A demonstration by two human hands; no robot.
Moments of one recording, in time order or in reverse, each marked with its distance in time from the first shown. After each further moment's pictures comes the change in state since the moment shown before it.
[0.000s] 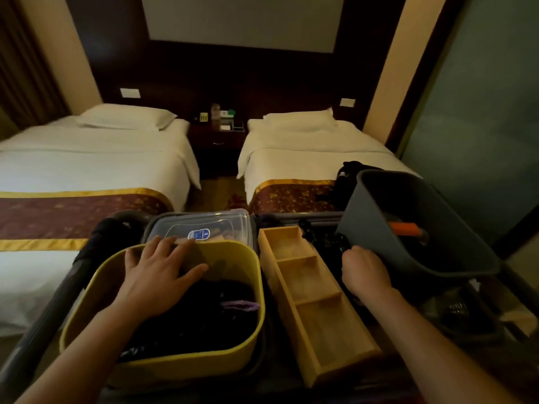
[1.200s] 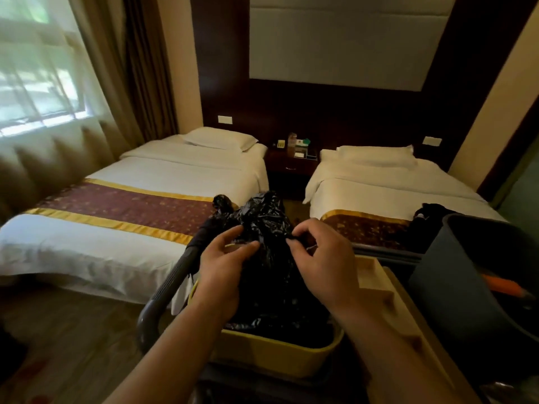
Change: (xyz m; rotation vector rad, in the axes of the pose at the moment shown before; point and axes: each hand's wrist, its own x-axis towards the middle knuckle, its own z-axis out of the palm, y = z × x) left_hand -0.077 0.024 -0.084 -1.743 0.338 -0.512; right_hand -0.083 -0.193 -0.100 0.980 0.625 -0.678
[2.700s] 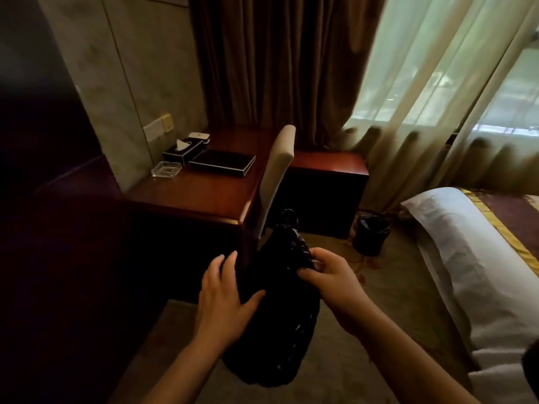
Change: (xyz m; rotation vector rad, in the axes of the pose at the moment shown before) left_hand -0.541 -0.127 -0.261 1.016 1.582 -0.163; right_hand -0.308 -0.374 0.048 0.975 -1.847 -0.107
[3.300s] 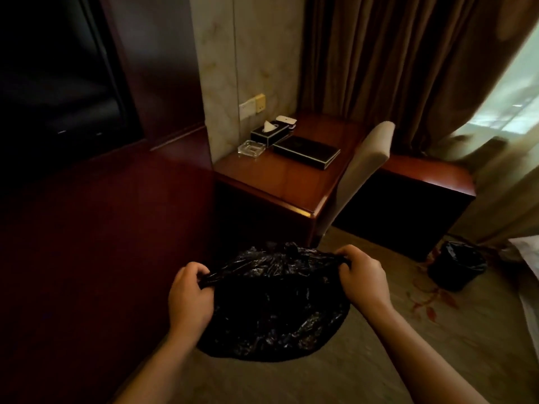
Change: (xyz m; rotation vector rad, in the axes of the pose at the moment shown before) left_hand -0.032 -0.130 -0.066 -0.219 0.444 -0.586; right_hand 0.098 0.037 0.083 -0.771 0.090 -0.182
